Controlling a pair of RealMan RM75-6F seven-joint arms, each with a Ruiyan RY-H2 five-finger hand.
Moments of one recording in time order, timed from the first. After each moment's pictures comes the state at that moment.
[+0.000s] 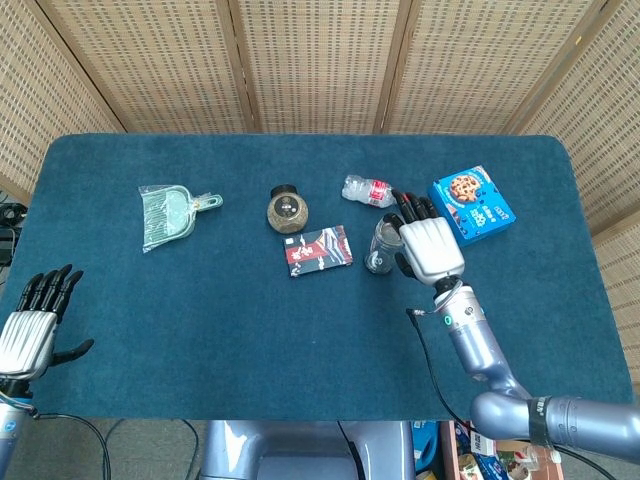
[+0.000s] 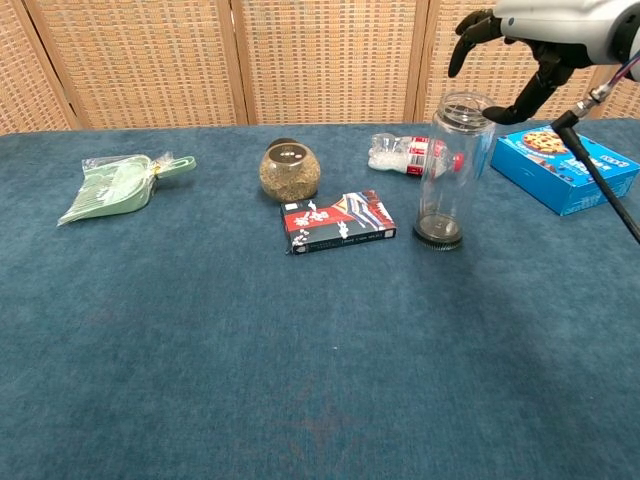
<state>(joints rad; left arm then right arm) -0.15 -1.22 -0.03 -1.49 1.50 1.43 0.02 0.86 -1.27 0.25 -1.84 -0.78 1.16 -0.67</state>
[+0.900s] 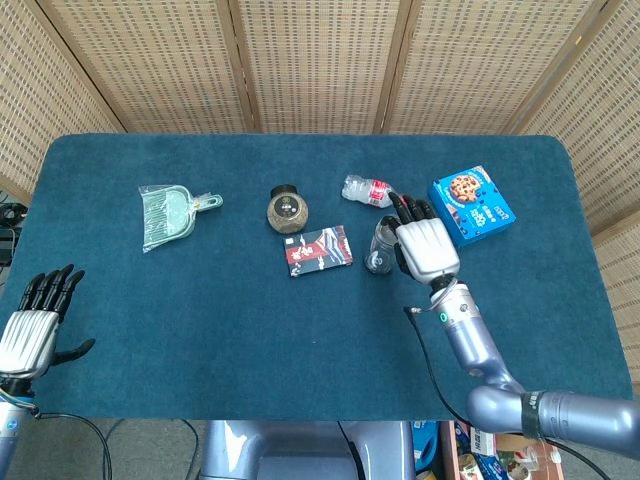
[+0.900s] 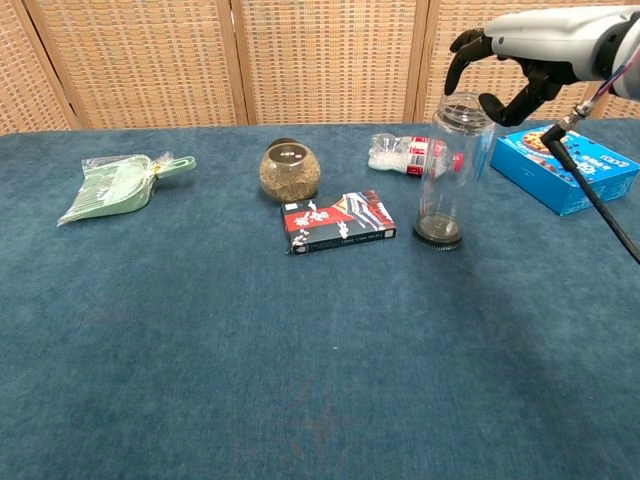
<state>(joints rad) -0.16 -1.22 -0.03 -1.49 1.50 1.43 0.03 0.88 -1.30 0.24 -1.80 -0.75 1.13 -0.67</state>
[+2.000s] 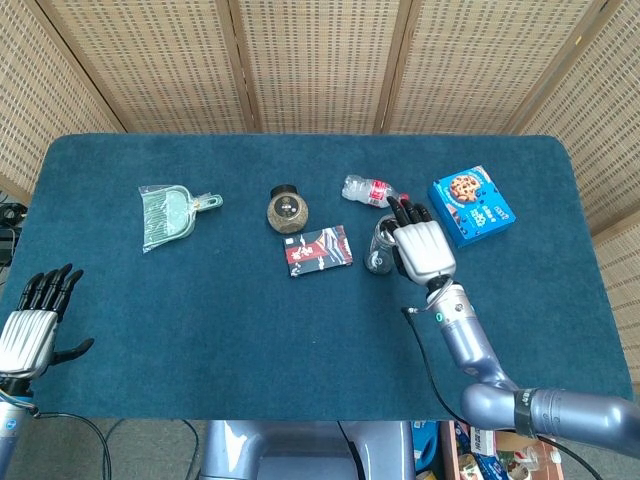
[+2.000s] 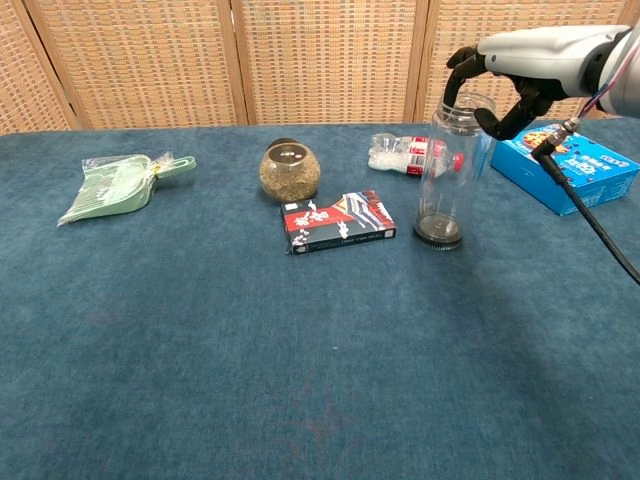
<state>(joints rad) -0.16 -1.22 -0.04 -1.49 1.50 1.43 0.02 0.89 -1.32 0.23 -1.77 -0.73 1.13 -0.67</state>
